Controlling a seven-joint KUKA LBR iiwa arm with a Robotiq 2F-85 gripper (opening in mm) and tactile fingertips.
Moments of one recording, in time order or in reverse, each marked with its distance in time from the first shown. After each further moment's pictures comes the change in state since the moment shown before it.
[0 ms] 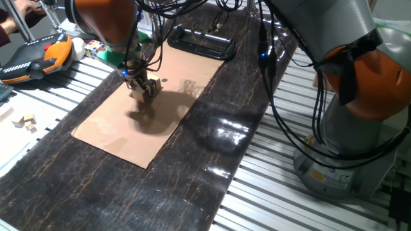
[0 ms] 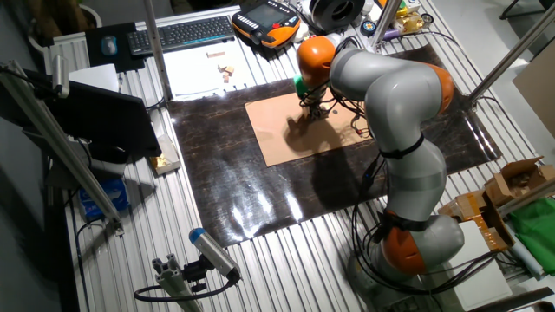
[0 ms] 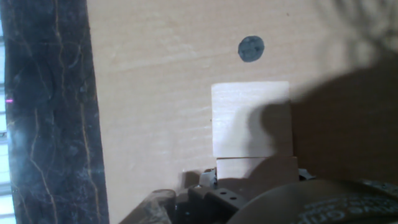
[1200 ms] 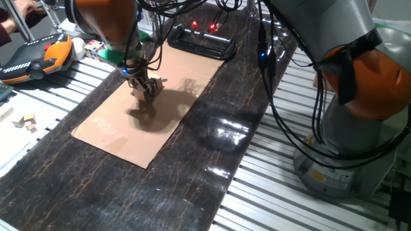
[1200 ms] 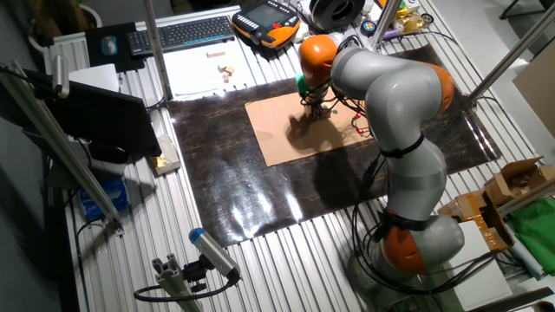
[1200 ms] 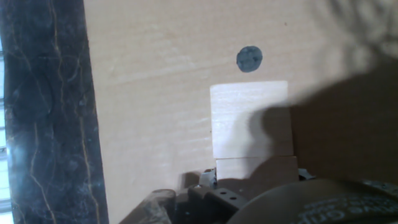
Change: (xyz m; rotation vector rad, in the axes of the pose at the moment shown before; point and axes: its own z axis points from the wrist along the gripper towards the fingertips) arm -0.010 -0.001 0.002 0.019 0.001 0.034
